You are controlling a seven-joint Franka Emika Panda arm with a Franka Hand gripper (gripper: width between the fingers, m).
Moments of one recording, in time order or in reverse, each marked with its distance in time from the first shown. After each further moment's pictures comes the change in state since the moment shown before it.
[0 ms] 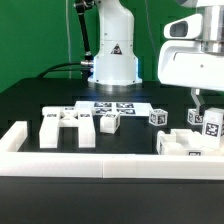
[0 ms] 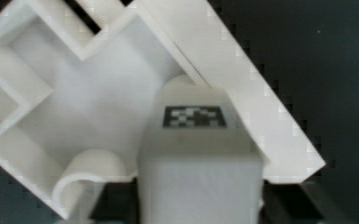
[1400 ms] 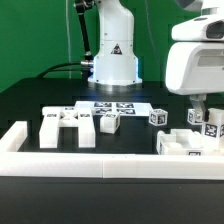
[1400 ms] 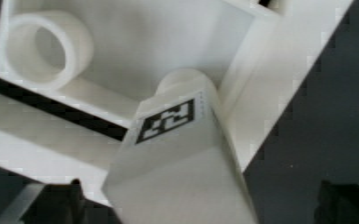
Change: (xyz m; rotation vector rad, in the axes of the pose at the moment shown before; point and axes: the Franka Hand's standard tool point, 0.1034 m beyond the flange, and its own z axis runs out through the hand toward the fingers) arm -0.004 -0.004 0.002 -0.010 0.043 -1.224
